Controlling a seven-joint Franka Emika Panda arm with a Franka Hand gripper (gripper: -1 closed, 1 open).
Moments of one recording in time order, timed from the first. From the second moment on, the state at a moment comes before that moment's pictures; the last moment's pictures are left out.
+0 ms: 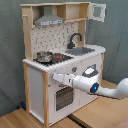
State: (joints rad) arm -0.94 -1.51 1.54 -2.08 -0.31 3.13 -0.17
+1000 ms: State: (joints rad) arm -0.93 -1.51 1.55 -2.08 -0.31 3.11 -0.49
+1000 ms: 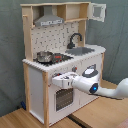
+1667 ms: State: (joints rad) arm -0.93 -1.51 1.55 -2.08 -0.31 3.11 -0.50
